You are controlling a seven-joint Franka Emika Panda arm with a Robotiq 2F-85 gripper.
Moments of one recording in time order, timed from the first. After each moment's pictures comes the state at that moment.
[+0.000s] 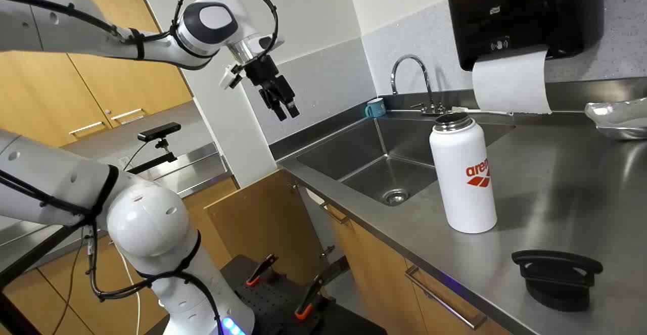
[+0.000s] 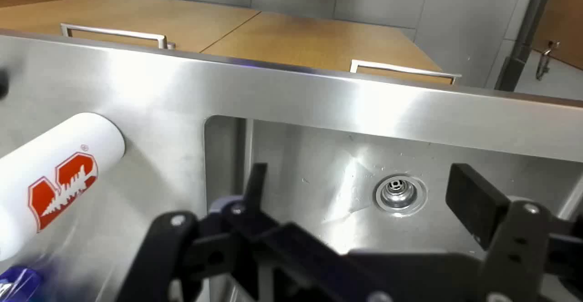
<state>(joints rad) -0.10 -0.64 0.10 -2.46 -0.09 1.93 0.28</state>
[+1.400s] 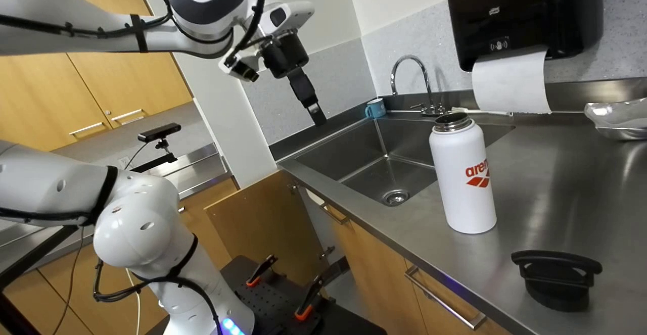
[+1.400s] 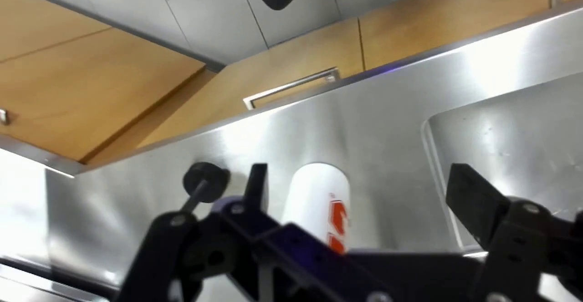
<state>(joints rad) -0.38 -0.73 -0.14 -2.51 -0.31 1.89 0.35</state>
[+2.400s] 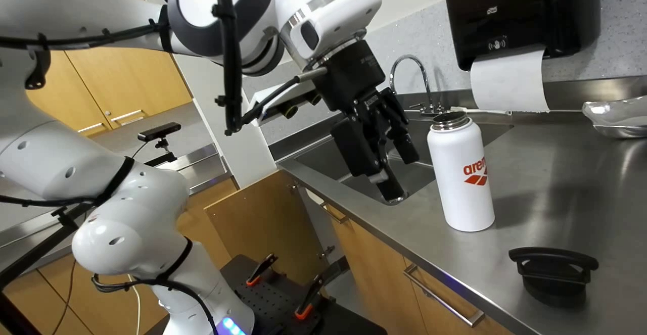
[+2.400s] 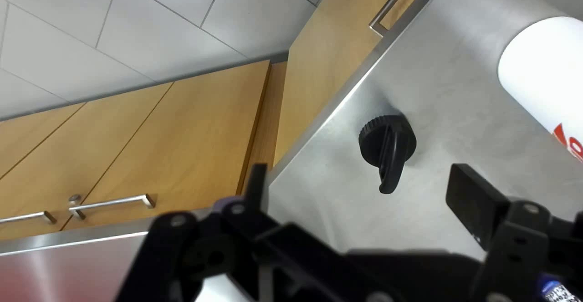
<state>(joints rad) -0.70 -0.49 -0.38 -2.49 -0.40 2.26 0.52</state>
